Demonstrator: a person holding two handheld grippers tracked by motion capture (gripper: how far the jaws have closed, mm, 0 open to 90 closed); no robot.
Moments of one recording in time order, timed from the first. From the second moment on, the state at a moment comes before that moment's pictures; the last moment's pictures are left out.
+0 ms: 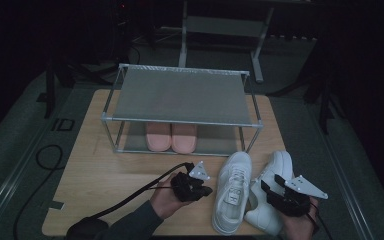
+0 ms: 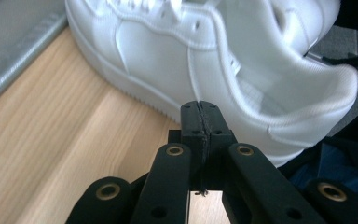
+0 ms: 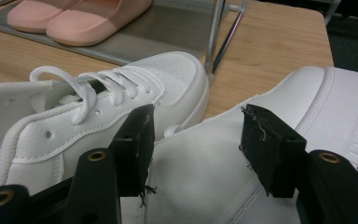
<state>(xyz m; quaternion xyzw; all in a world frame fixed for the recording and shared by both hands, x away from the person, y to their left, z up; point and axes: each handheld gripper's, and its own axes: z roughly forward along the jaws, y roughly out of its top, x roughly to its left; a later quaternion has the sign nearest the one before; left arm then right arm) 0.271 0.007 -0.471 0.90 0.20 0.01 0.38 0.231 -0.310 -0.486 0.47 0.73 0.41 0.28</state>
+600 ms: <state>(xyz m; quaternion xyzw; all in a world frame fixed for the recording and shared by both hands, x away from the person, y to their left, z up) 0.267 -0.016 -0.460 0.90 0.17 0.02 0.40 0.230 -0.311 -0.485 0.48 0.73 0.40 0.28</state>
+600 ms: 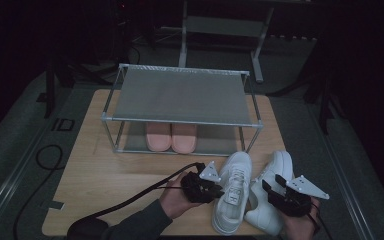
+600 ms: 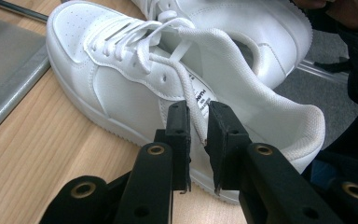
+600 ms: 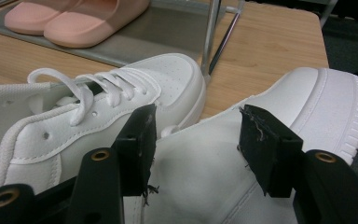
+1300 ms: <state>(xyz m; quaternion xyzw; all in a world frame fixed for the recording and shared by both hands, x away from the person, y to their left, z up) 0.272 -0.042 -0.474 0.90 0.19 0.06 0.39 0.230 -0.312 -0.484 0.48 0.73 0.40 0.28</state>
